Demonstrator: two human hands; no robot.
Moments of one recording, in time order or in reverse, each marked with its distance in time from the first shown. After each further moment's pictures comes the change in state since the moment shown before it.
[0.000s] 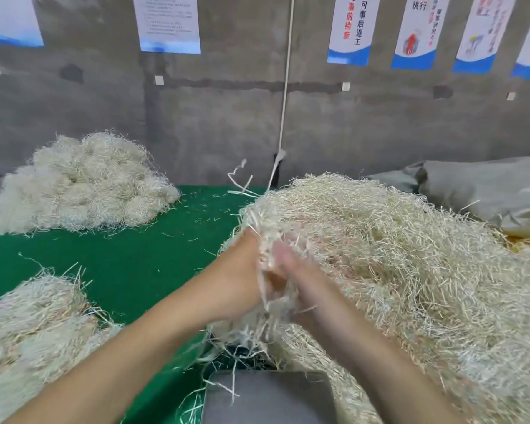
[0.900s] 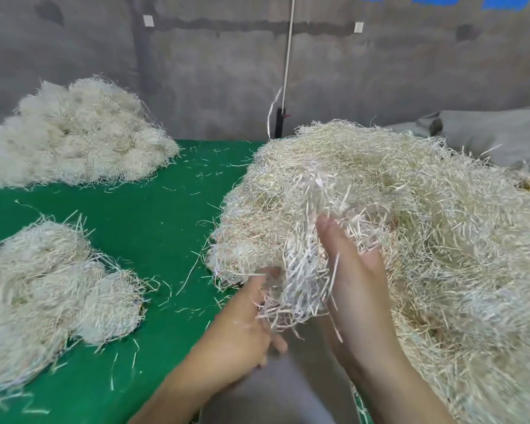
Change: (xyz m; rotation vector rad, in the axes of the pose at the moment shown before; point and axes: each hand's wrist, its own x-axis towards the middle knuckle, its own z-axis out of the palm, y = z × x) left_hand -0.045 -0.064 0.097 -0.098 0.103 -0.388; right_hand -0.033 0.061 0.007 0.041 0.529 -0.167
